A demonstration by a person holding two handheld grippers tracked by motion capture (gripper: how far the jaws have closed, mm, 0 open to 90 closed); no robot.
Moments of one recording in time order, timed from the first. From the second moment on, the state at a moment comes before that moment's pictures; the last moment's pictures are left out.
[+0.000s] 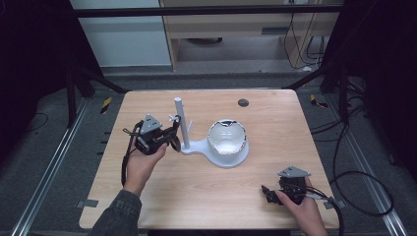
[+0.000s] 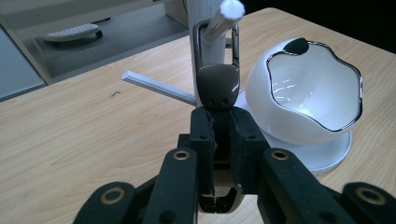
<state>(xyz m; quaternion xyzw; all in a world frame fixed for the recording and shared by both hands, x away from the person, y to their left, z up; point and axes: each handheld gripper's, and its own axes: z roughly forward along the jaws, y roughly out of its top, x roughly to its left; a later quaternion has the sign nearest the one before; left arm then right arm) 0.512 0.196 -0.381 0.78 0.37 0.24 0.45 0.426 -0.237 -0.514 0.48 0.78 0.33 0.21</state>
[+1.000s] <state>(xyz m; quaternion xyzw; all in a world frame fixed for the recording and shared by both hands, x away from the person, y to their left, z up) 0.518 0.189 -0.388 0.77 0.38 0.24 0.46 0.426 -0.237 -0.514 0.48 0.78 0.33 0.21</state>
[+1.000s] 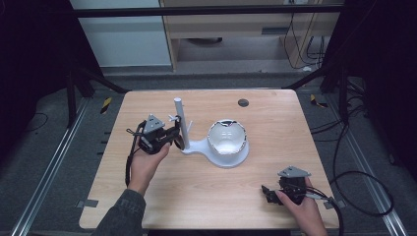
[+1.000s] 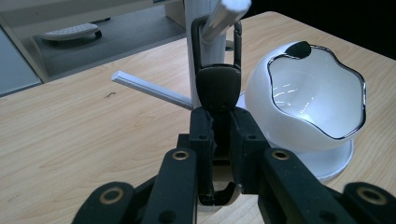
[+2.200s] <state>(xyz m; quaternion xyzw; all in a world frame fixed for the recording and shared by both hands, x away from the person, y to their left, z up) 0.497 0.194 -0.386 0.77 0.38 0.23 0.45 0.426 -0.237 -0.514 0.48 0.78 0.33 0.21</state>
